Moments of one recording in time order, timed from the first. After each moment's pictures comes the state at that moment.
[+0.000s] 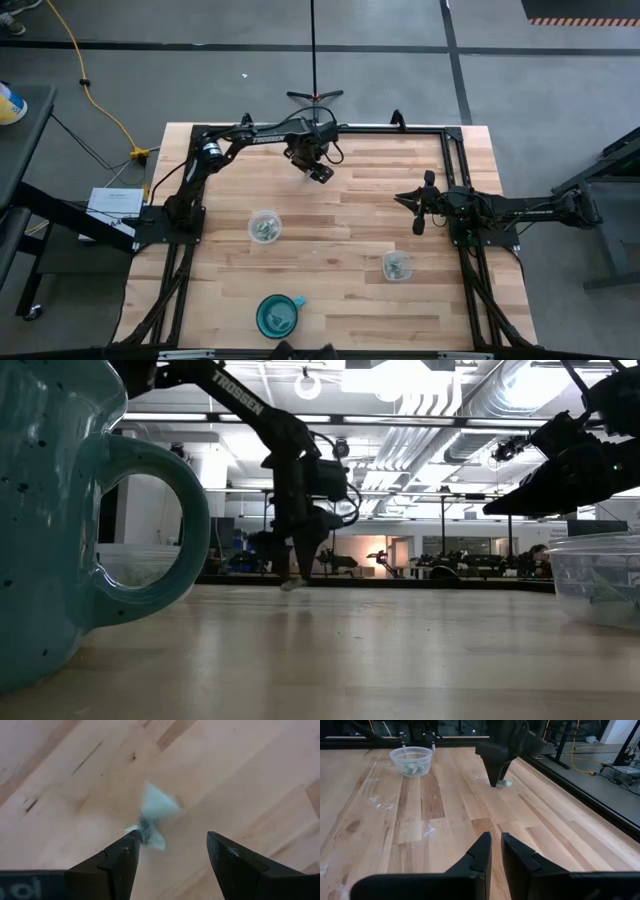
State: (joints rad) left arm 0.48 2.21 1.77 -1.03 0.12 -0.37; right arm -0.07 0.34 0.01 0.06 0.23 0.02
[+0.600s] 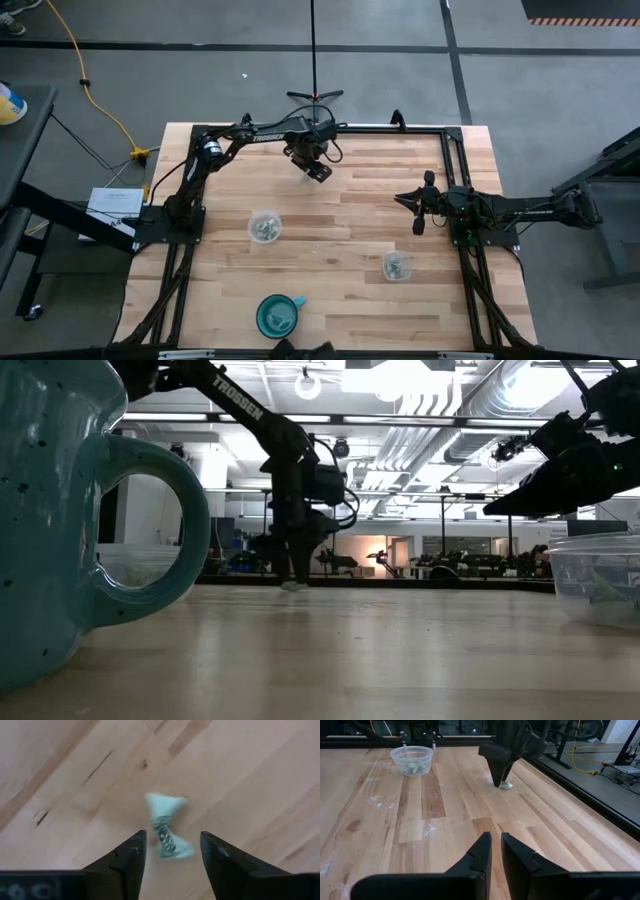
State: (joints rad) left arm 0.50 2.22 1.76 -1.02 0.13 -0.31; right arm -0.07 0.34 0.01 0.05 0.23 0.02
